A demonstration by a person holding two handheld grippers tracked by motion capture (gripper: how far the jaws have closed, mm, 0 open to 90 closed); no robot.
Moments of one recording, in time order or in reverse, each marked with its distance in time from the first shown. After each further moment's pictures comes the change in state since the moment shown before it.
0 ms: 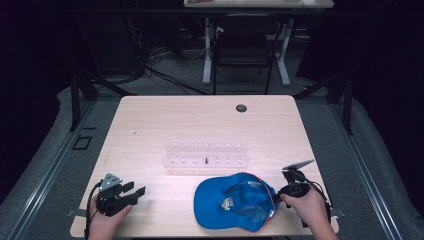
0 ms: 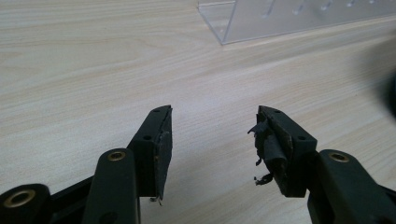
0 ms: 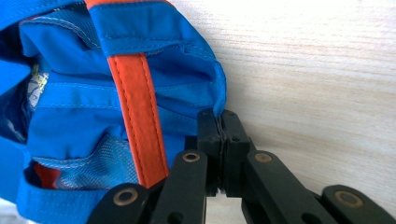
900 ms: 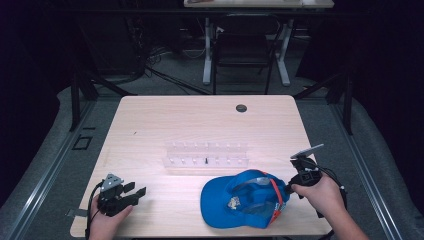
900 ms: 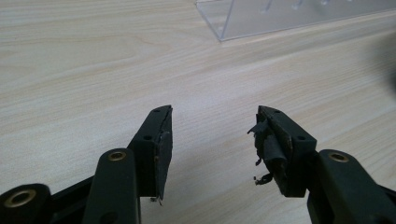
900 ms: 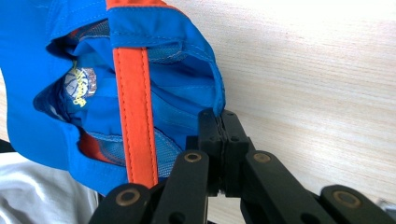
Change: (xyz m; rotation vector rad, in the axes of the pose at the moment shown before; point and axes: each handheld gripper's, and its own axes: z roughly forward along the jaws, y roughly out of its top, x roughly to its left) left arm -0.002 0.000 0.002 0.012 0.001 0.009; right arm 0.011 0.015 -0.058 0.038 -0.080 -0.049
